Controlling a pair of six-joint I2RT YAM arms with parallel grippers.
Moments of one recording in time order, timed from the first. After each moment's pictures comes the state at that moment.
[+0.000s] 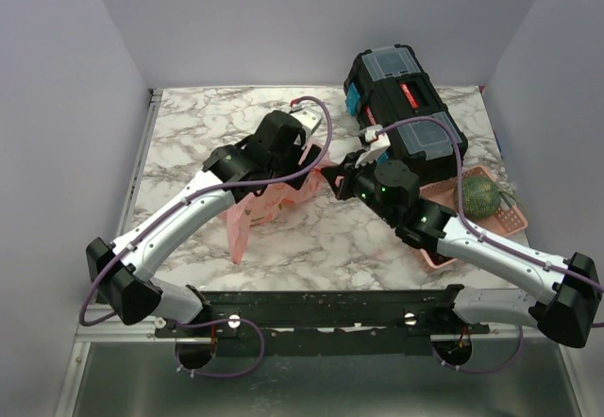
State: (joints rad) left arm -0.77 1.40 1.45 -0.77 -0.25 -0.04; right arm 0.91 1.15 0.89 0.11 0.27 0.38
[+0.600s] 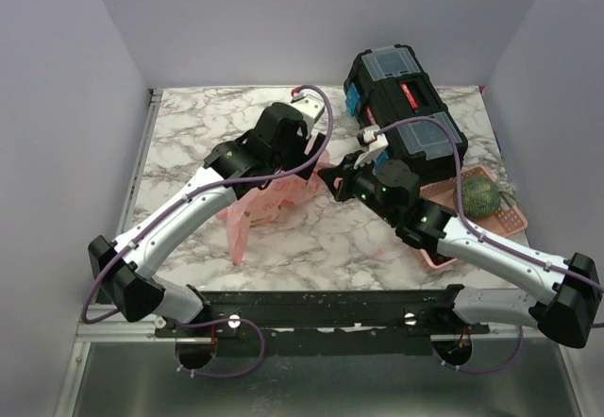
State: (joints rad) left arm -0.77 1.42 1.50 -0.68 -0.24 -0.06; right arm 0.91 1.15 0.89 0.12 0.21 0.38
